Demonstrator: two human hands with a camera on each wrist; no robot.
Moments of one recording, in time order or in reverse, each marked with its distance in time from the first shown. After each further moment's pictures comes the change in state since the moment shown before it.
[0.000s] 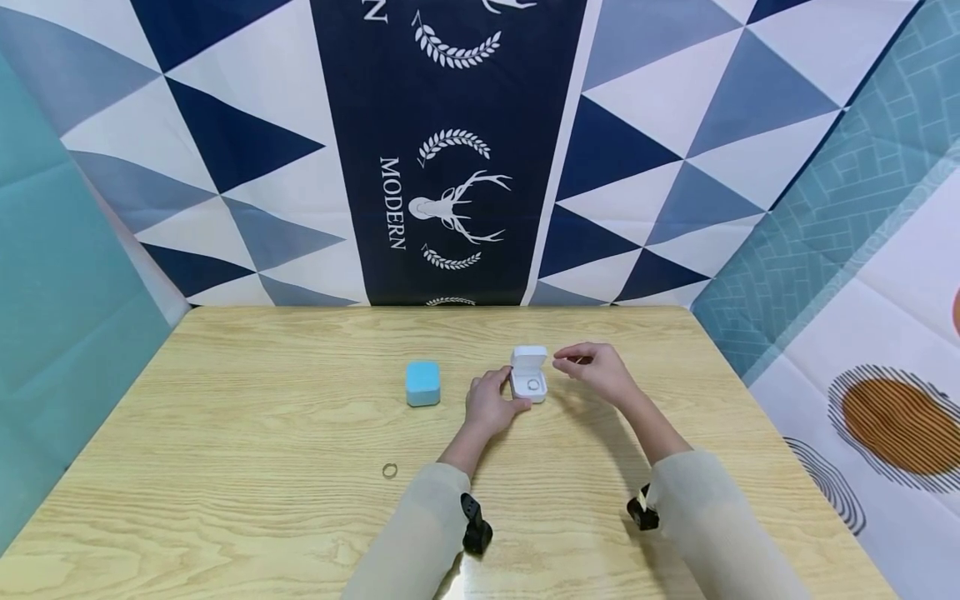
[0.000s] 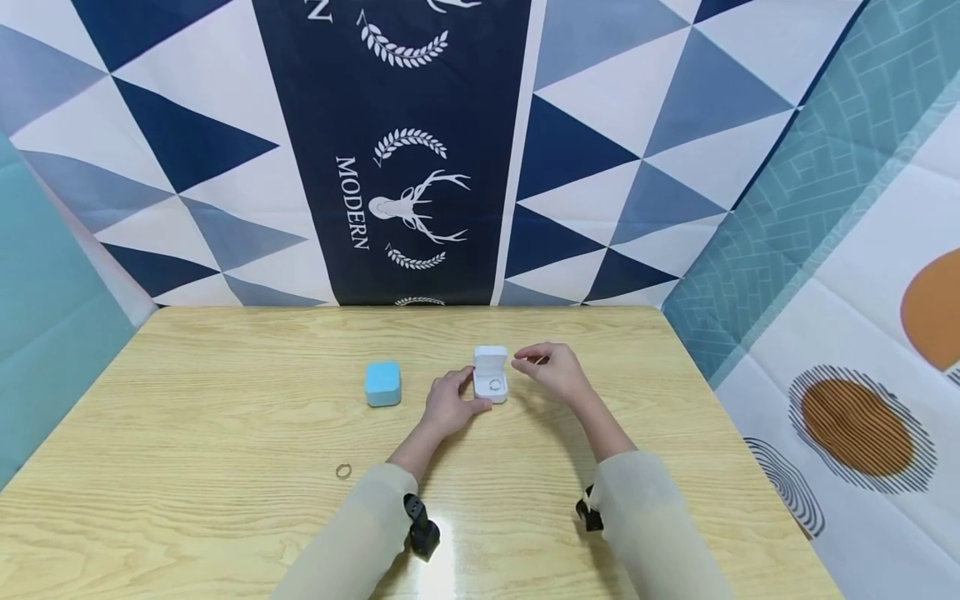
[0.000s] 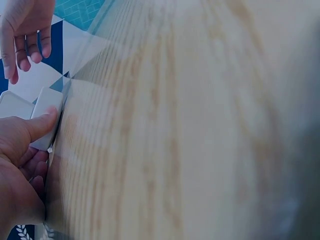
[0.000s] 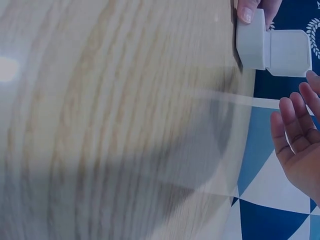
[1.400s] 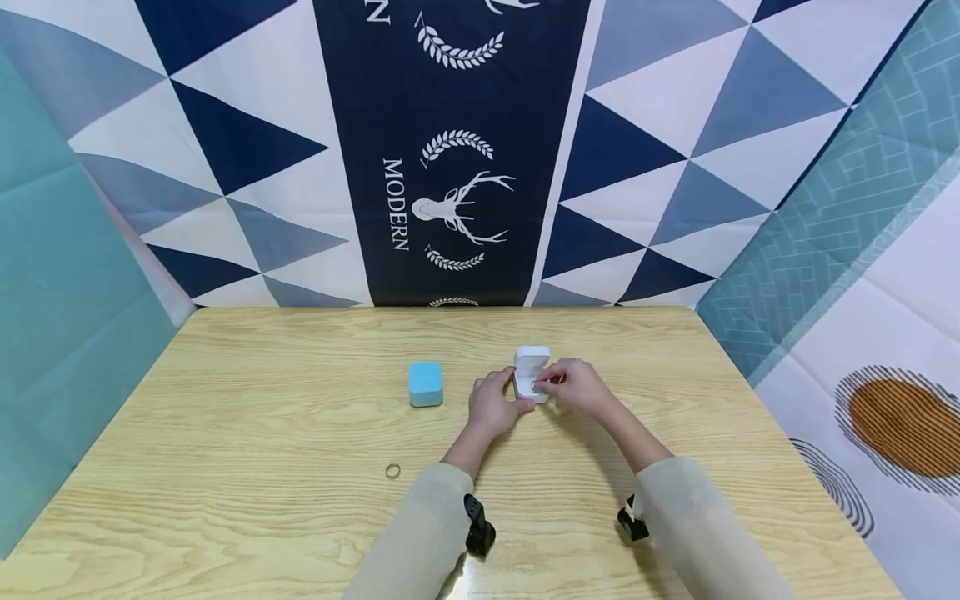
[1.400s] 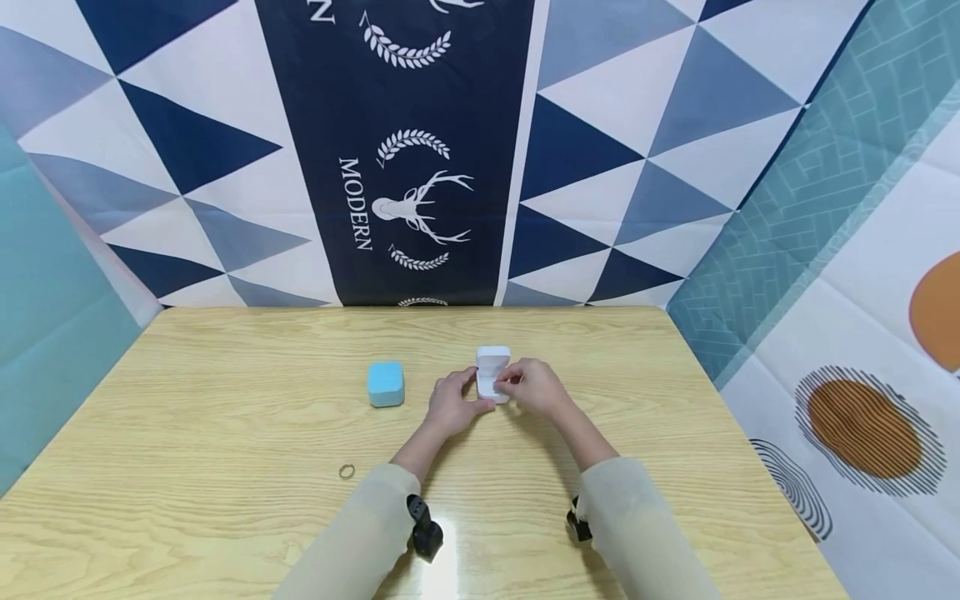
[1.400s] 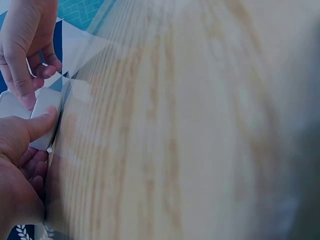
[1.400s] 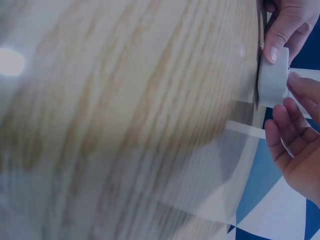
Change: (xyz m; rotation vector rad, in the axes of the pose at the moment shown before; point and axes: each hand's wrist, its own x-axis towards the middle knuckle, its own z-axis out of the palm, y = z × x) left_hand 0.002 -0.003 0.000 0.016 -0.004 0.011; right_hand 0.000 -0.006 0.034 -0.174 -0.086 -0.122
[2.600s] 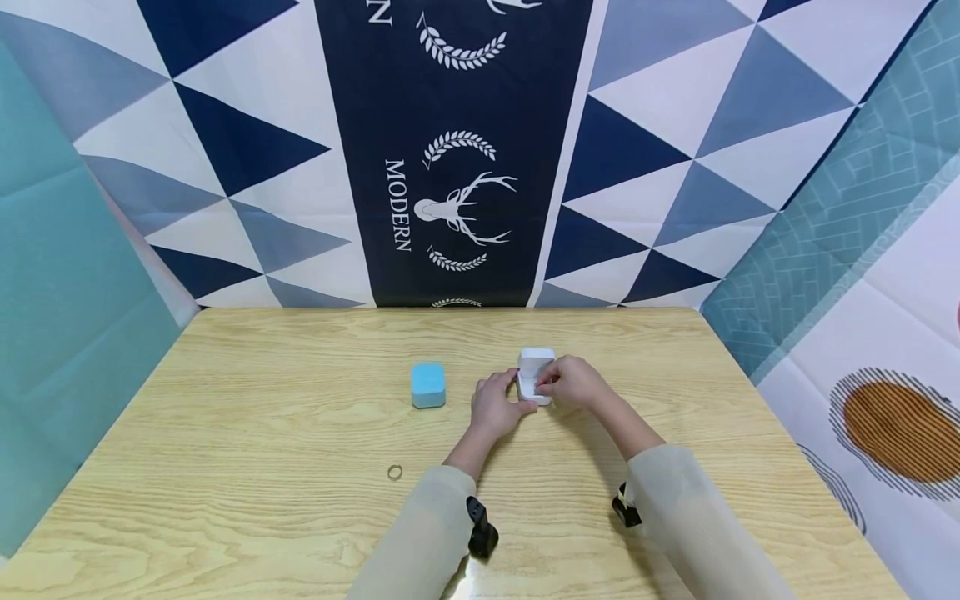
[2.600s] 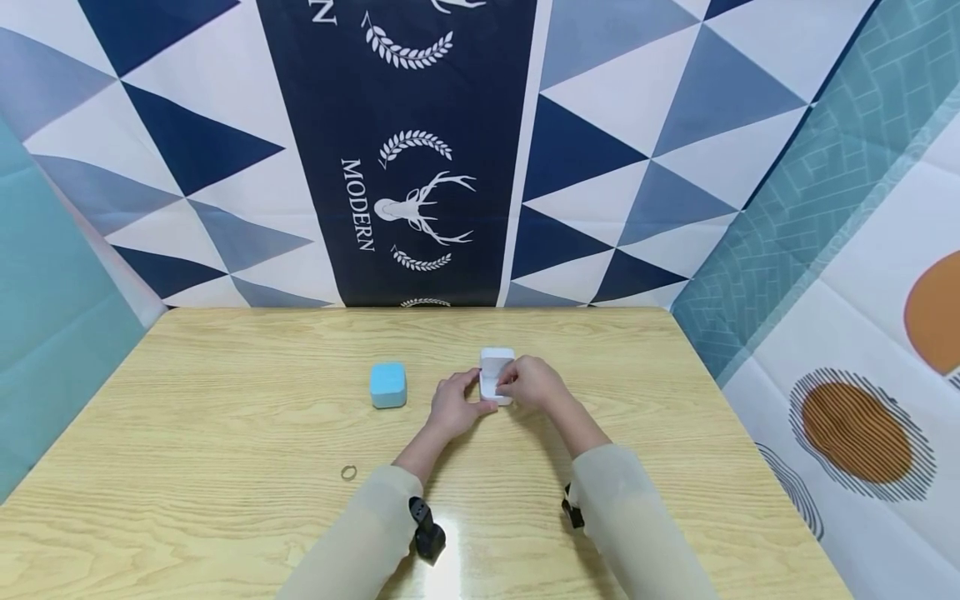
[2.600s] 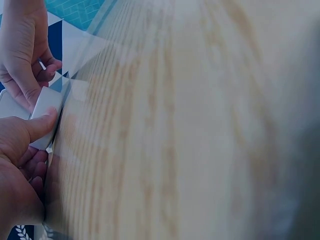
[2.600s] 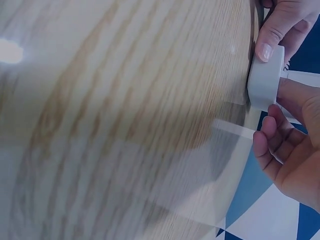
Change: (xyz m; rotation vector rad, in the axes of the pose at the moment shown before) left_hand -0.003 0.003 -0.001 -0.009 0.007 -0.021; right_hand 0.016 -0.004 -0.002 -0.167 -0.139 0.020
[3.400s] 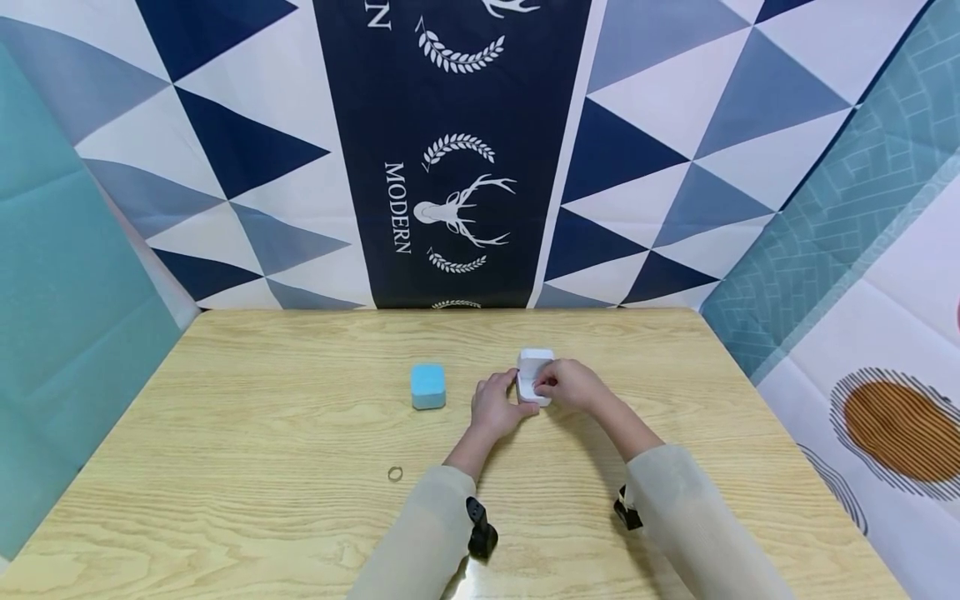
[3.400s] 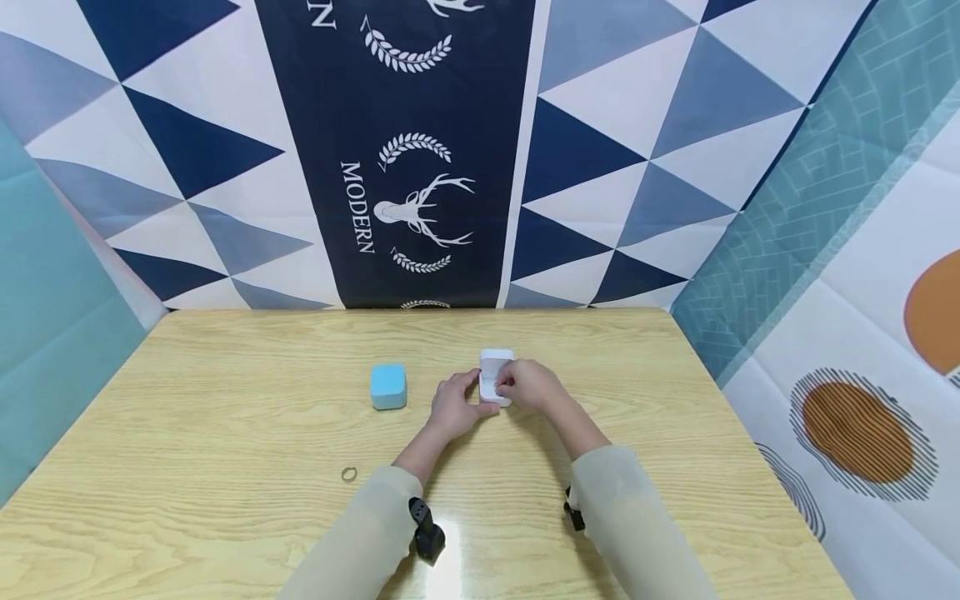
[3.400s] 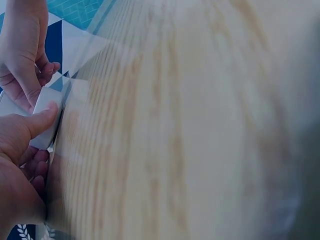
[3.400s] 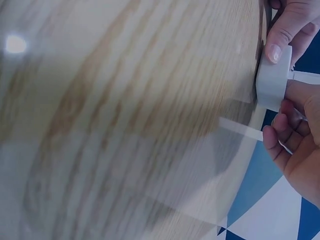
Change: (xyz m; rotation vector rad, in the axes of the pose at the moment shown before) left_hand 0.000 -0.001 -0.001 0.013 -0.012 0.024; right_hand -0.001 -0.001 0.000 -0.090 0.011 -0.136
